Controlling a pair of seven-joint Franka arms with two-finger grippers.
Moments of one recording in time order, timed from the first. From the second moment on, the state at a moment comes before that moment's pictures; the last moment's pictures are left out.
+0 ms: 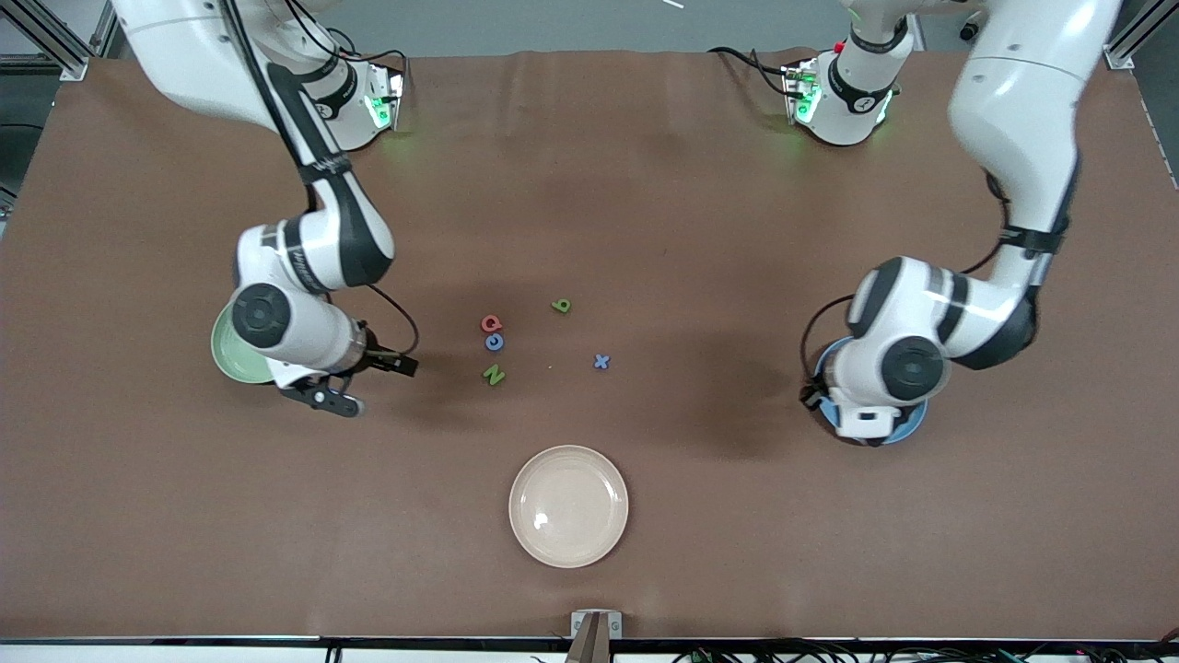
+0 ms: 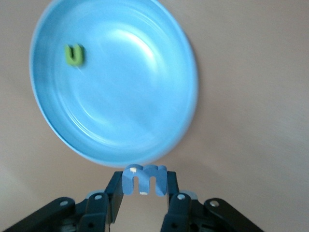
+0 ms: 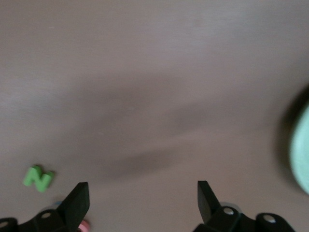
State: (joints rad) left arm 0.10 0.60 -0.36 -1.66 0.21 1.95 -1.06; right arm 0.36 0.48 -0.06 -1.82 0.11 2.17 0.56
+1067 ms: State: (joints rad) left arm 0.34 0.60 -0.44 -1.83 0.24 2.15 -0.80; right arm 0.53 0.74 -0.06 -1.59 0.11 2.31 0.90
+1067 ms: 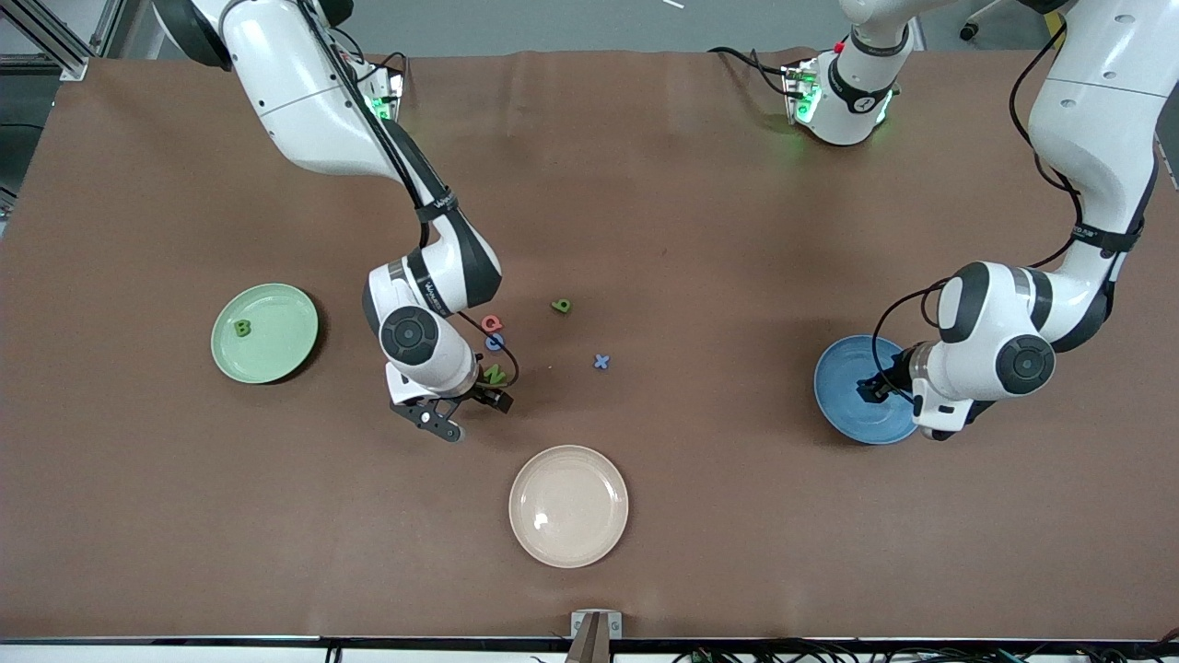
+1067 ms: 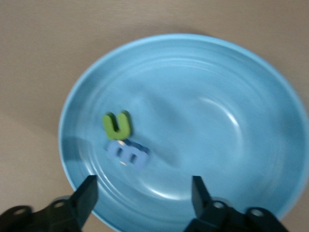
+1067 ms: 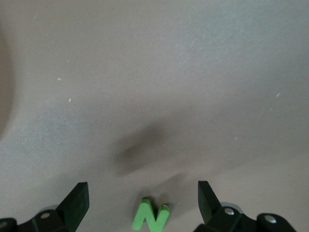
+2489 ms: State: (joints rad) left arm -0.40 0.85 -0.37 -1.38 0.24 2.17 -1.67; right arm 0.57 0.75 -0.06 -1.62 0.11 2.30 0.95
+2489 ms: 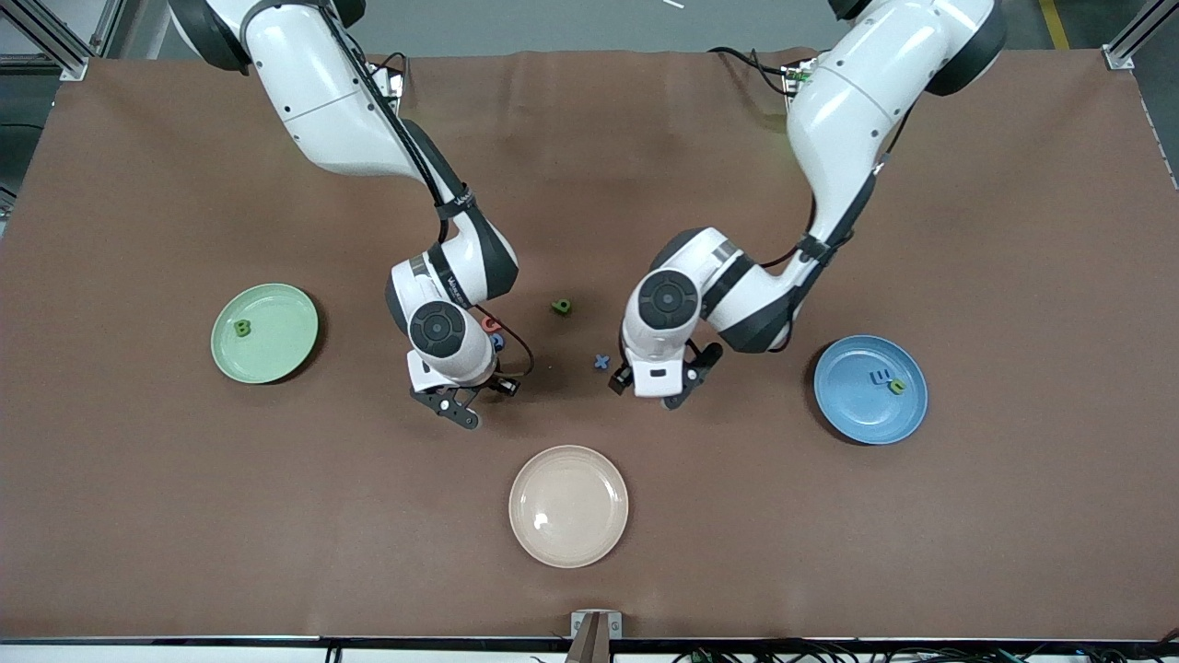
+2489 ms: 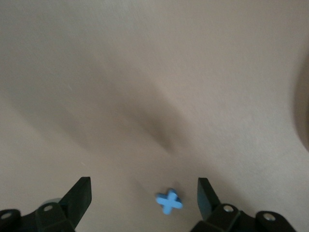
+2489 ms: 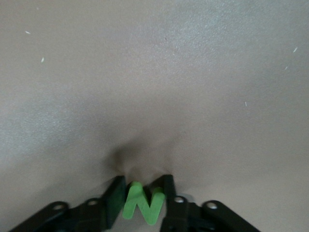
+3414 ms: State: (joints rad) left arm -0.49 0.96 -0.35 -1.31 0.24 2.24 -2.02; right arm 0.46 0.53 -0.08 -1.72 0.11 2.16 0.63
